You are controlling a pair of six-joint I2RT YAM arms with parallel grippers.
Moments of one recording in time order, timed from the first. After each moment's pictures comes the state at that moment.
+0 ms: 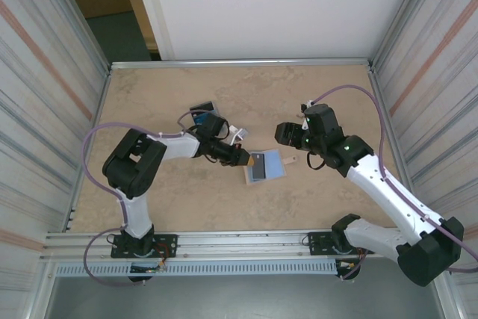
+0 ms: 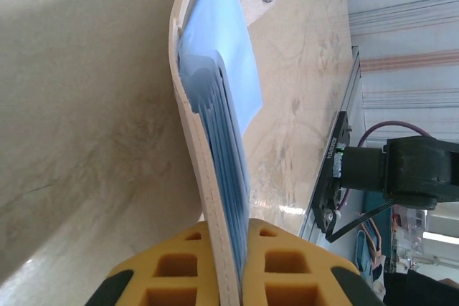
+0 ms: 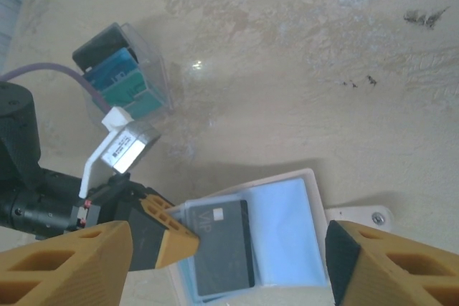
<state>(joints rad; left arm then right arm) -0.58 1.88 0.99 -0.07 0.93 -0.42 0.54 1.06 0.96 -0.61 0.01 0.63</state>
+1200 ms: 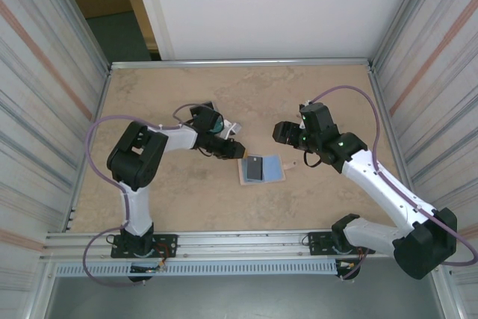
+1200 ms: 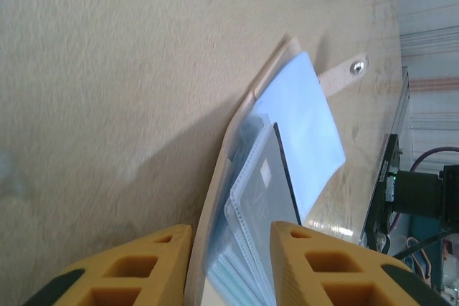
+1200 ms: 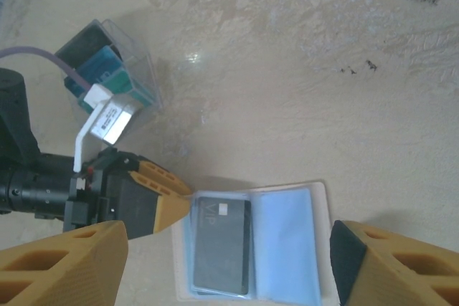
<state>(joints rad) -0.51 1.96 1.08 -0.17 0.85 -0.30 0.53 1.11 0.95 -0.58 0.00 0.67</state>
